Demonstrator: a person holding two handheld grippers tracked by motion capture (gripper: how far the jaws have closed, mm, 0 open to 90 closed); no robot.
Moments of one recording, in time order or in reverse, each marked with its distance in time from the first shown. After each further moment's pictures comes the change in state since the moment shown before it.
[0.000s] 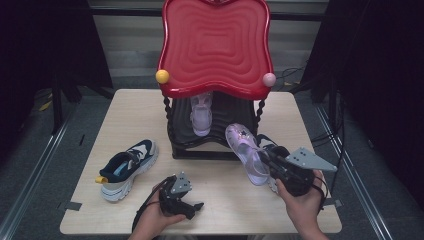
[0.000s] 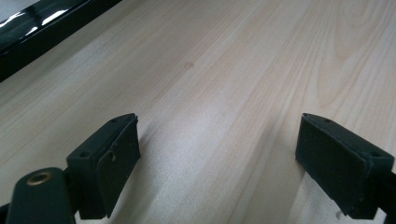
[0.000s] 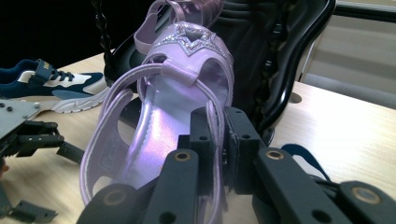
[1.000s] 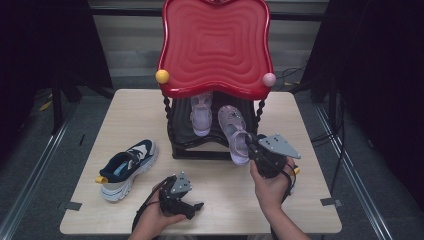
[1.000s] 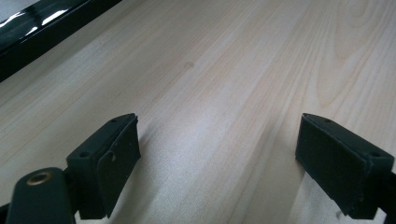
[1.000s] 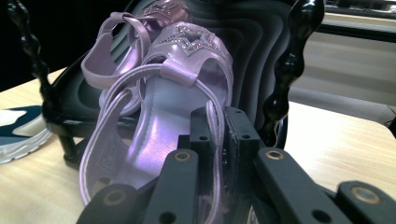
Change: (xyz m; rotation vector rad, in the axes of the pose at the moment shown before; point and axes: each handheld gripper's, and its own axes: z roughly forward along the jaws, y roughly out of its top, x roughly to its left) left arm 0.000 0.000 0.000 -0.002 0.001 -0.003; right arm 0.024 0.014 0.063 -0.050 -0.208 0.031
